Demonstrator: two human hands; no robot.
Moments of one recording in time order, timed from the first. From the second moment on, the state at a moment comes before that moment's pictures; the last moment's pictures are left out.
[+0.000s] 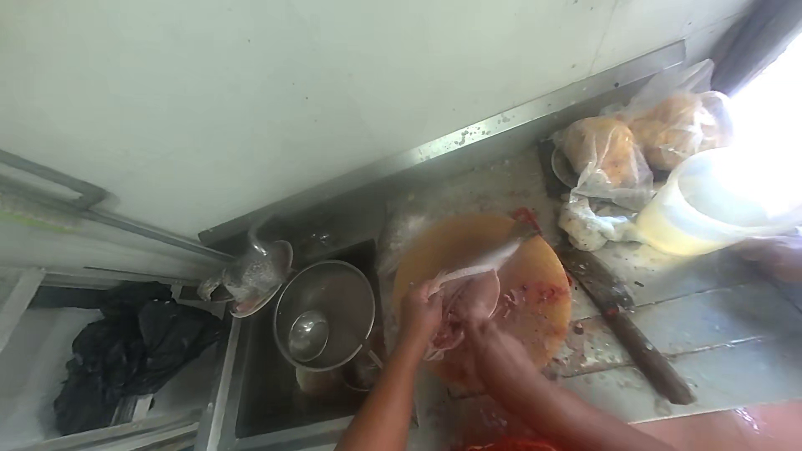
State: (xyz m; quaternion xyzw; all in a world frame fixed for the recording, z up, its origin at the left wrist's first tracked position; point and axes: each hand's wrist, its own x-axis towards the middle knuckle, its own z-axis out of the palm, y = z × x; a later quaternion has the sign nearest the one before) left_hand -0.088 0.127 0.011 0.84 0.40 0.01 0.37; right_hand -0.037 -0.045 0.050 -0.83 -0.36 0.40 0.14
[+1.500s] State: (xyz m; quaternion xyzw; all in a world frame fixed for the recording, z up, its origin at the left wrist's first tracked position) left_hand -0.161 0.144 0.007 0.82 0.40 0.25 0.33; right_hand 0.026 -0.193 -0.038 -0.94 -0.18 0.10 0.27
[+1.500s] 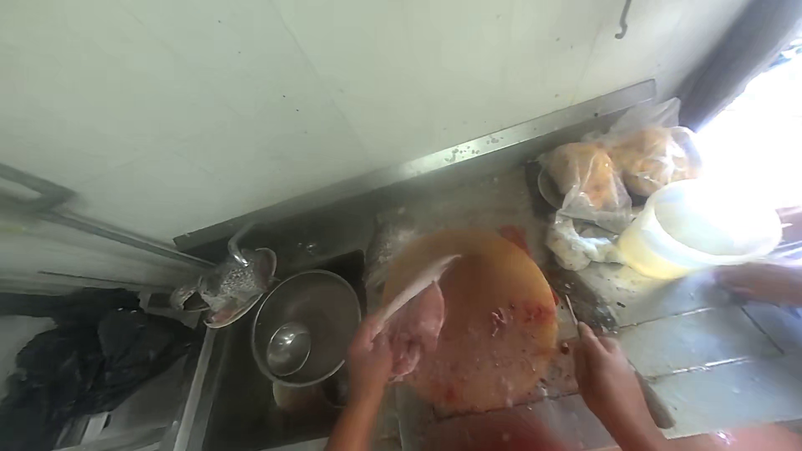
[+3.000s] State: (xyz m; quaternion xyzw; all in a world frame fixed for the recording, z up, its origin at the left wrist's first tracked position) left_hand -0.467 0.399 -0.039 0.60 0.62 0.40 0.32; right_hand -0.106 0.443 -0.031 -0.75 -0.32 0.36 0.46
